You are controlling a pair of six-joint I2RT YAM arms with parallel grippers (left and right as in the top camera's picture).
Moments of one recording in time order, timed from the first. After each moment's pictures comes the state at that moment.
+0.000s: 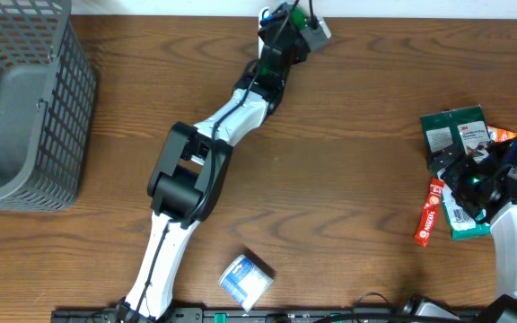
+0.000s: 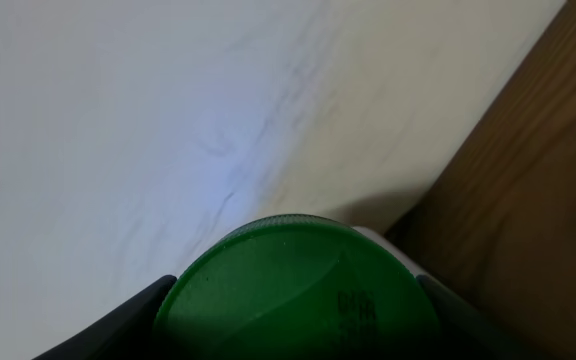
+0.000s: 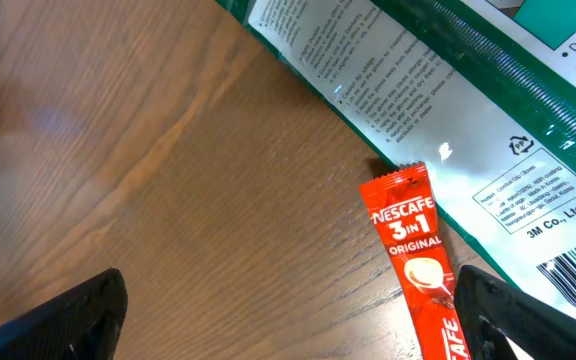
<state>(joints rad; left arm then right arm) -0.48 2.42 1.83 0.41 -0.21 0.85 -0.48 1.32 0.80 -0.58 -0.35 0.41</state>
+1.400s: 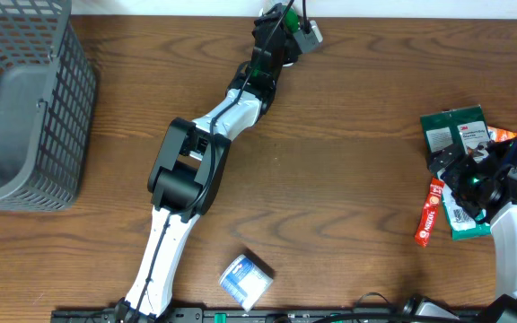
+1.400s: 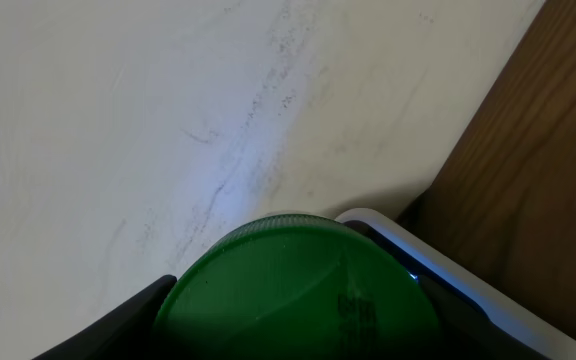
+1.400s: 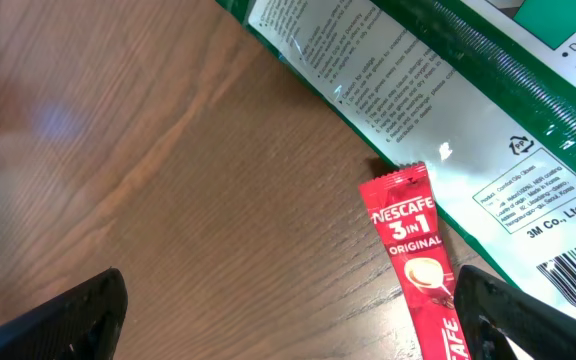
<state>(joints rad) -0.45 2.47 1.83 0.47 -0.16 0.94 -0.48 1.32 0.80 -0.58 -0.35 0.41</state>
